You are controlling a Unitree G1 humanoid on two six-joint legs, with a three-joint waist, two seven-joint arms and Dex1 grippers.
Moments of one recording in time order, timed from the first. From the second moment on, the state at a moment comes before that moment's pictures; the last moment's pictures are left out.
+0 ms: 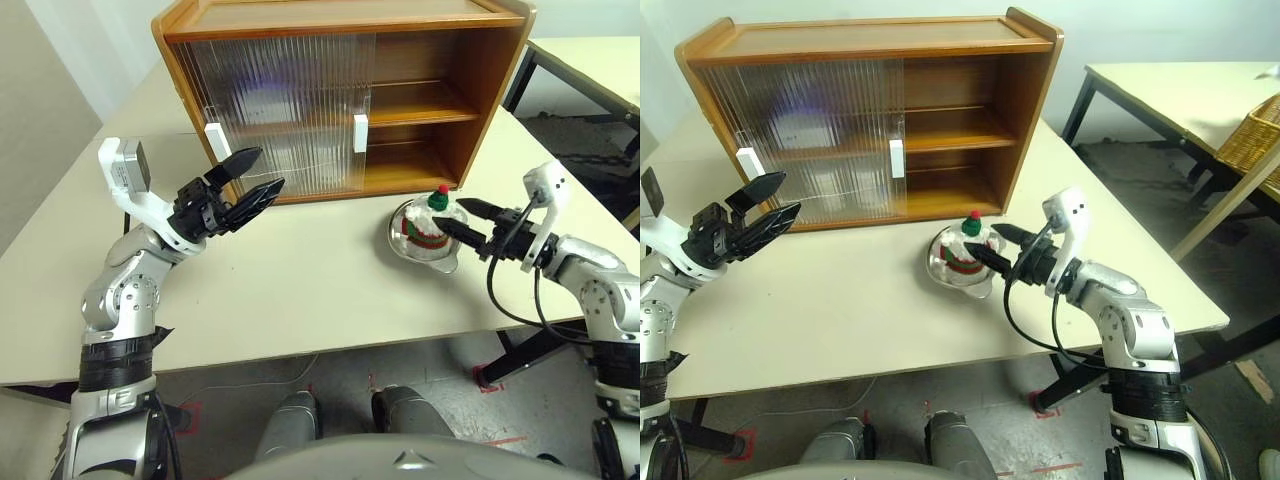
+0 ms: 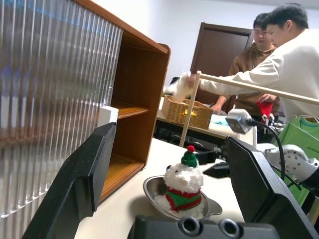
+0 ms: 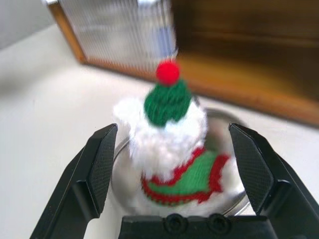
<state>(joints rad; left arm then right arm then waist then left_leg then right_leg) -0.30 0.50 0.29 -0.07 -0.82 0.32 -1.03 -0.27 -0.57 -0.16 -0.06 0.51 0.59 0.86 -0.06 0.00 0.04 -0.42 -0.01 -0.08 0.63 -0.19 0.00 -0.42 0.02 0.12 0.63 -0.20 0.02</state>
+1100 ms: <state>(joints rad) -0.30 0.50 0.29 -0.08 -0.82 0.33 -1.01 -0.33 -0.54 -0.07 0.08 0.42 0.50 0.86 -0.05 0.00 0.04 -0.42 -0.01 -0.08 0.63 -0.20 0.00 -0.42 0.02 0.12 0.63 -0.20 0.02</state>
